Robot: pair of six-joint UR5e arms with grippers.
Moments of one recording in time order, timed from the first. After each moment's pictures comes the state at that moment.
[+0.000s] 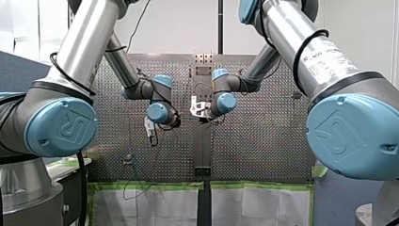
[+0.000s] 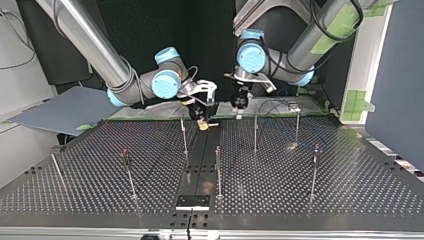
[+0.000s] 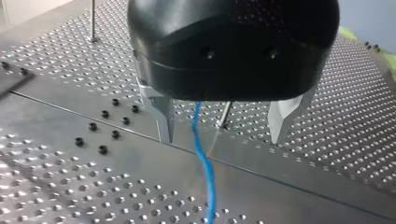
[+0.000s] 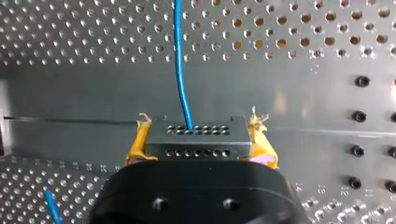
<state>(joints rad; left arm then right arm) -0.34 -1.98 -1.93 -2.53 -1.75 -1.85 2.25 -0.88 1.34 -0.19 1.48 1.67</state>
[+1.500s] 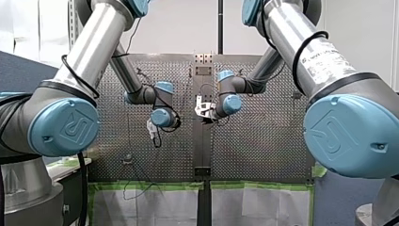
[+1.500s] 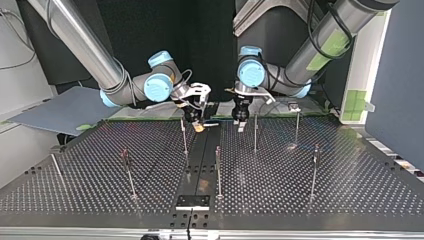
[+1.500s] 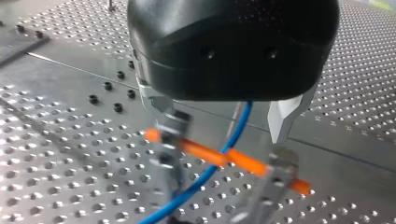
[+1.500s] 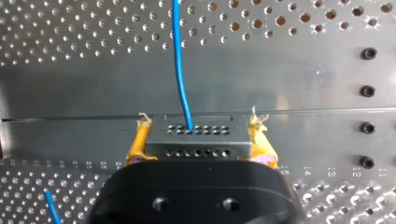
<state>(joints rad) -0.30 -2.08 -1.82 -2.47 -1.74 -1.89 2.21 -0.88 1.35 -0.22 1.41 1.71</state>
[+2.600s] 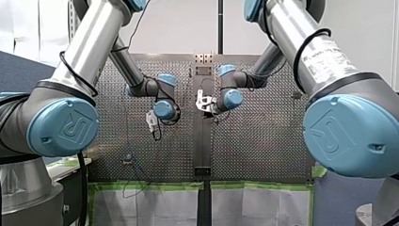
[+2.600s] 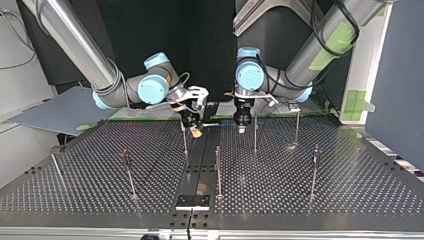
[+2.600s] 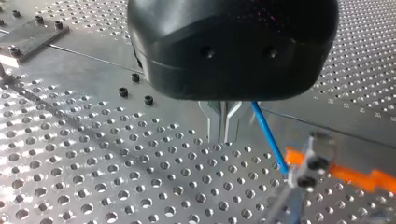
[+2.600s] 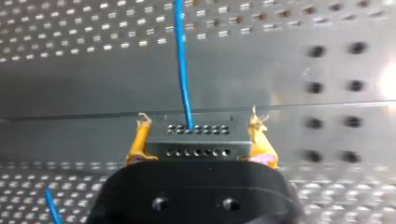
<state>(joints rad) -0.32 -2.02 -1.79 -2.56 -1.83 -1.88 2.20 -0.92 1.33 -0.21 1.40 1.71</state>
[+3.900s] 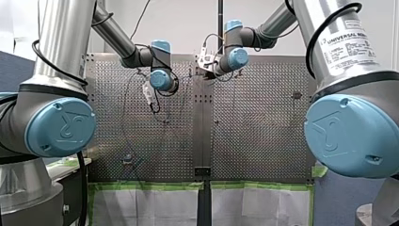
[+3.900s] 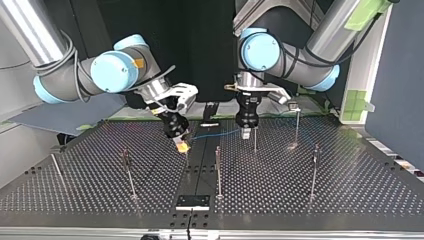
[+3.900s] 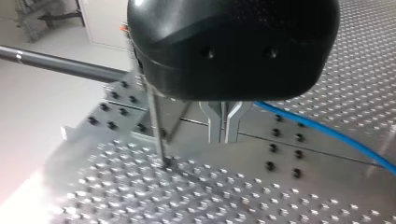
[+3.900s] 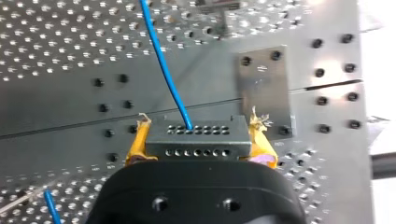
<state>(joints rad) -0.35 -1.73 -1.83 -2.65 -1.86 -1.87 2.20 -1.20 1.33 -0.10 1.40 1.78</state>
